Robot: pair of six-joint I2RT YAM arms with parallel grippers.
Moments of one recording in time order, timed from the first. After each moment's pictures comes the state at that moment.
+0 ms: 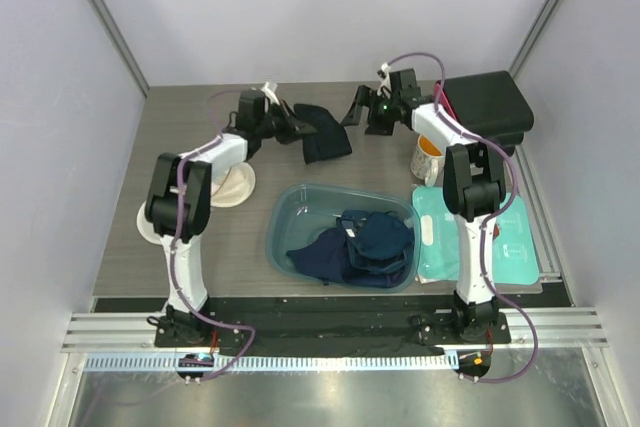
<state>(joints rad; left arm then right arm) -0.30 2.10 1.42 0.20 0.54 -0.90 0.24 2.24 1.80 -0.33 -0.50 0.47</state>
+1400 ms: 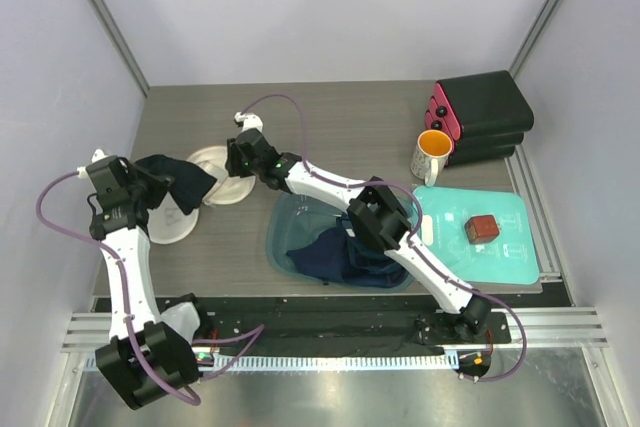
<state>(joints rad) 0.43 0.95 0.84 -0.49 0.24 -0.70 0.92 2.63 2.31 -0.14 0.13 0.54</state>
